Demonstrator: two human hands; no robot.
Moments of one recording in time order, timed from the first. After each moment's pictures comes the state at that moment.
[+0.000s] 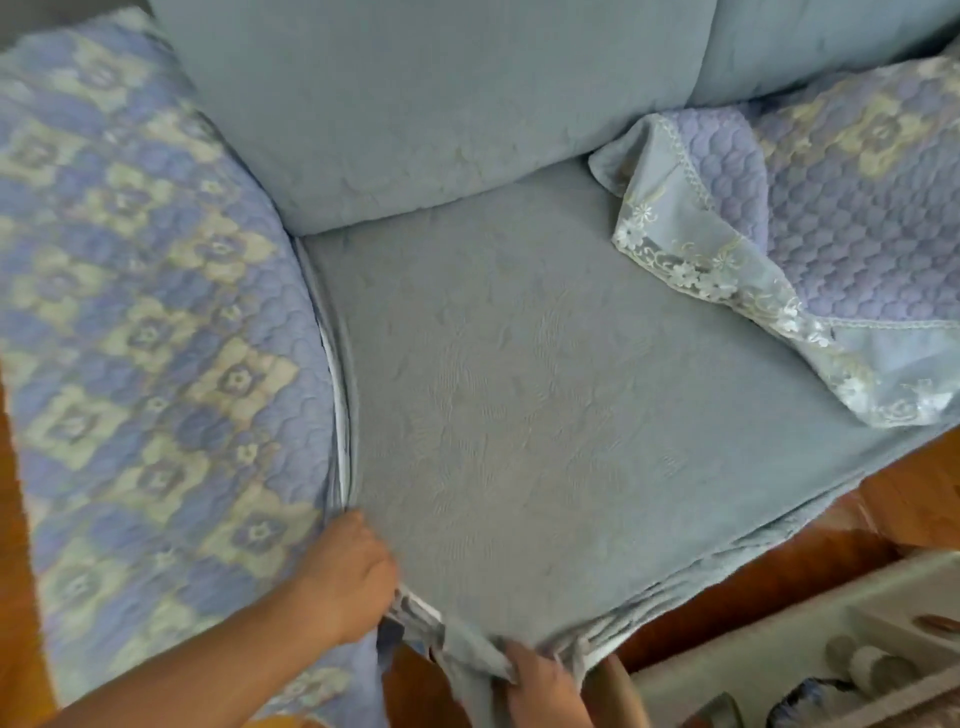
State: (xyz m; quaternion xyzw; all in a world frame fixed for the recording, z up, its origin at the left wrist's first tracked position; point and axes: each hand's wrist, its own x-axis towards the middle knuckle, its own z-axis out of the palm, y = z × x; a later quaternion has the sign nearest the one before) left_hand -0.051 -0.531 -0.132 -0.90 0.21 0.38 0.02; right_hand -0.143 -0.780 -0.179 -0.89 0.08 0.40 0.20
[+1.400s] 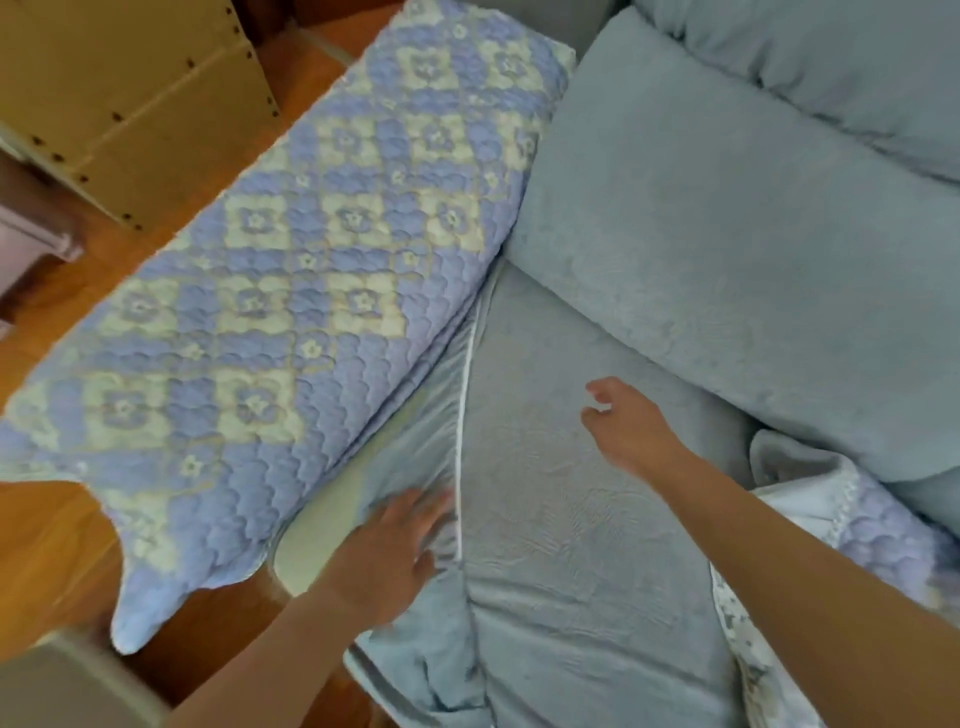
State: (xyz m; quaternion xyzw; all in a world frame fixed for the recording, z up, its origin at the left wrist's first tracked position) left_hand -0.006 -0.665 -0.172 -0.85 -0.37 0.20 -0.32; right_hand 0.310 -0.700 -0.119 -0.86 -0.33 0.37 0.11
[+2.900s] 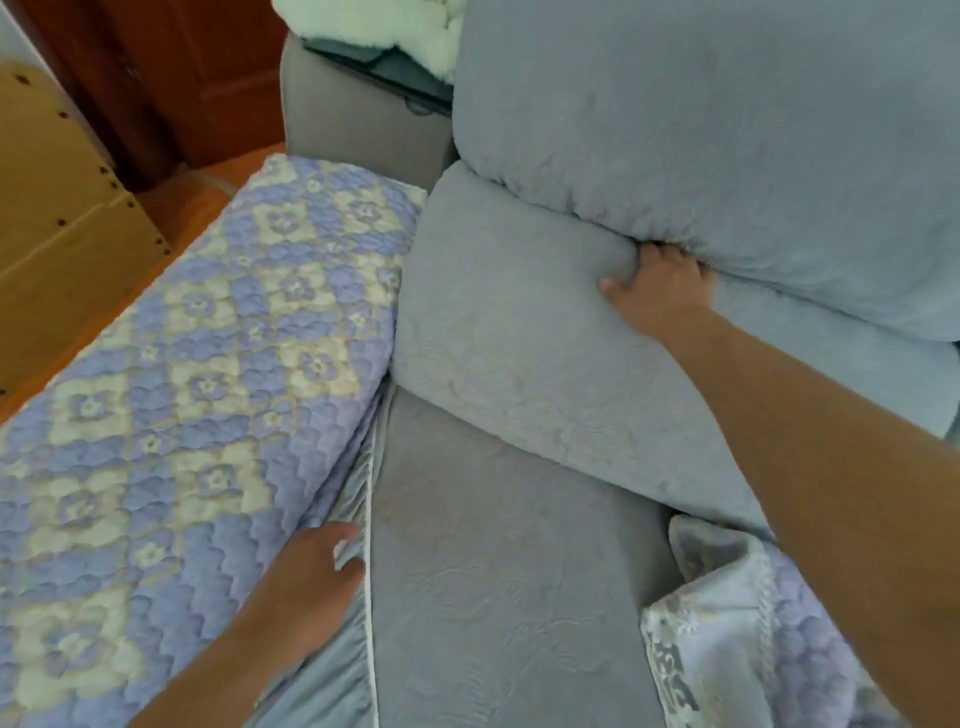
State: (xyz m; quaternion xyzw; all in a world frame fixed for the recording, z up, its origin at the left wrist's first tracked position) left_hand 0.133 -0.564 -0.112 -0.73 -0.53 0.11 -0.42; right_hand 0.573 -0.590 -0.023 -0.94 -0.33 0.01 -0.01
